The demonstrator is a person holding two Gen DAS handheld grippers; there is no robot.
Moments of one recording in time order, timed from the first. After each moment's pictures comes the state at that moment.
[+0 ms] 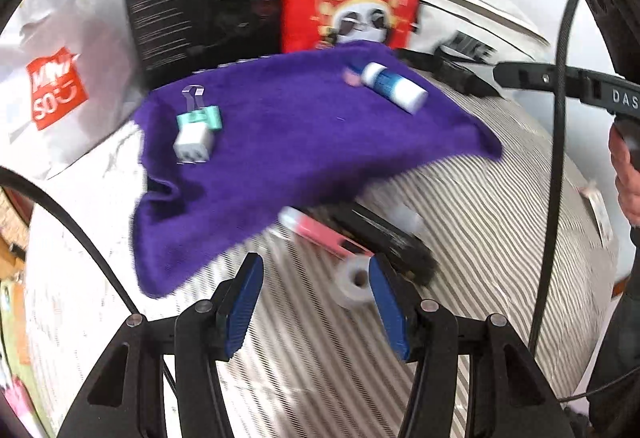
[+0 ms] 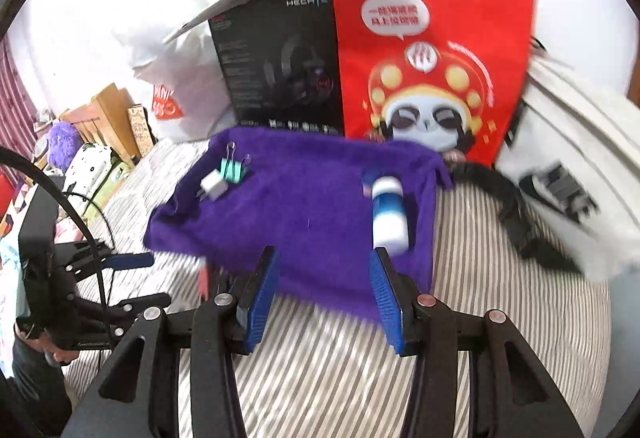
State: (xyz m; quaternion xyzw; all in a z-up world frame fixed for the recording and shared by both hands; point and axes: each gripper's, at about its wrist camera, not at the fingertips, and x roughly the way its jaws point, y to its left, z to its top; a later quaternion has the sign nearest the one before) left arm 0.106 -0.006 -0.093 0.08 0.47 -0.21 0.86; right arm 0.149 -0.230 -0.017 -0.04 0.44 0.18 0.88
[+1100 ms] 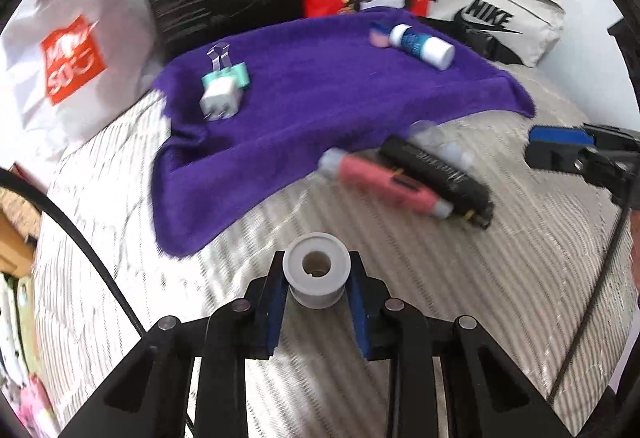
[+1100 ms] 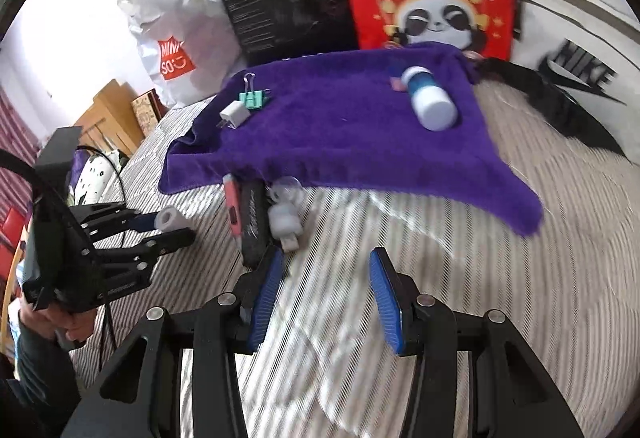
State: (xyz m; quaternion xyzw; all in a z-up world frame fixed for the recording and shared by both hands) left arm 0.108 0.023 -0.119 0.12 0.48 -0.16 0.85; right arm 0.092 -0.203 -0.095 0.02 0.47 0.18 0.87
